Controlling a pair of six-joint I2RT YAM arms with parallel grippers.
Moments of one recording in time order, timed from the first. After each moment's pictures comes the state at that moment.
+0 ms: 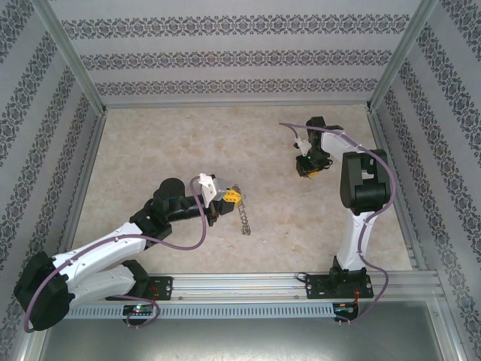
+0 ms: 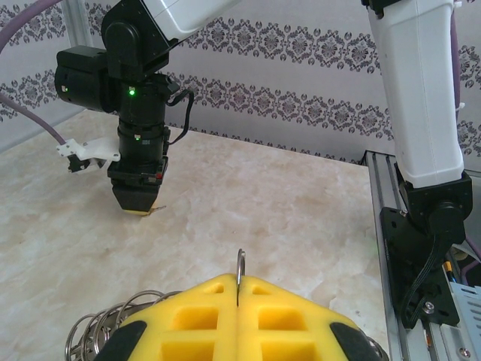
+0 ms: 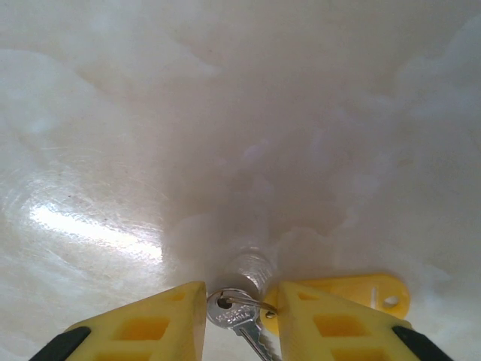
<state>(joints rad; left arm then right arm) -0.72 1.02 0.56 0.30 0.49 0.02 0.08 2.05 1.47 -0.86 -0.08 -0.24</state>
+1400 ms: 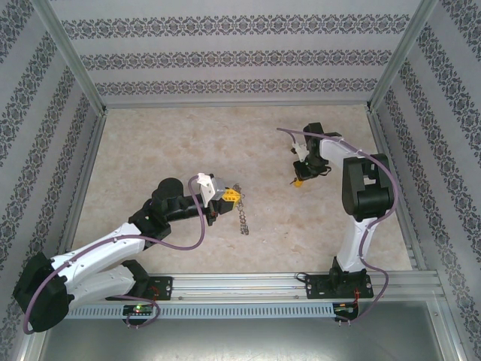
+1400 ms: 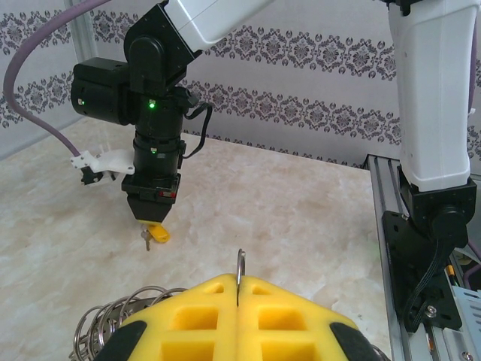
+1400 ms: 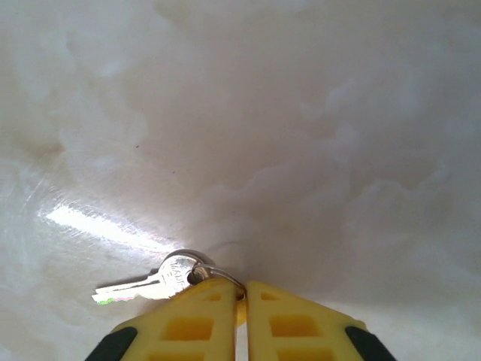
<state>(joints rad) -0.72 1.00 0.56 0.30 0.49 0.02 0.12 1.97 1.33 -0.79 -0.12 -0.19</state>
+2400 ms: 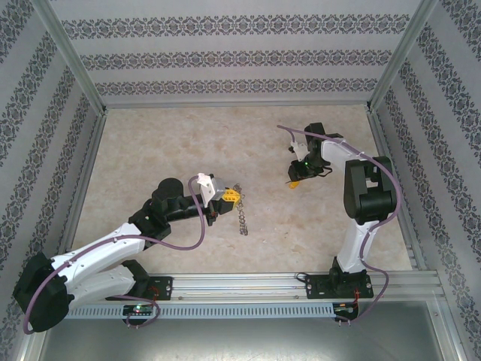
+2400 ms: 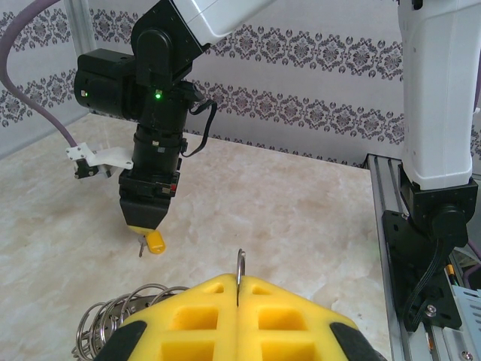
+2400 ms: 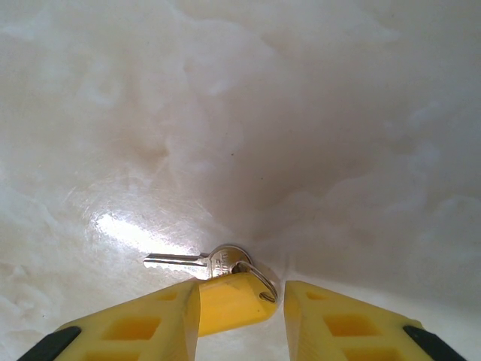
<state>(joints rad) -0.72 1.00 0.56 0.30 0.49 0.02 0.12 1.93 1.31 -0.76 -0.25 -0.19</state>
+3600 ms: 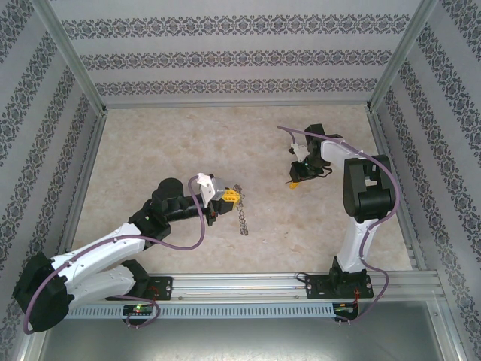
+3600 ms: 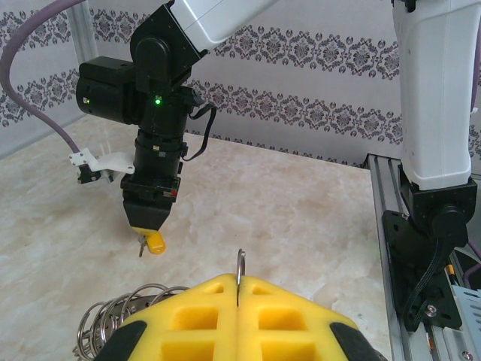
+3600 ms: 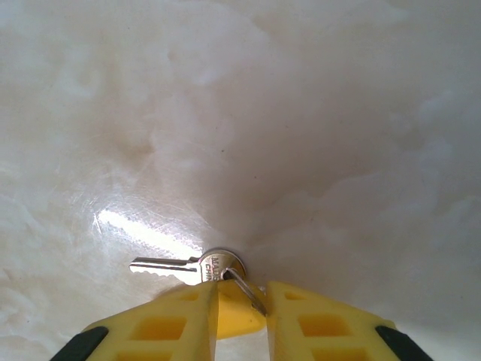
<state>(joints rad) -0.72 1.00 0.56 0.30 0.49 0.02 0.11 1.95 1.31 -0.76 -0.26 -0.19</state>
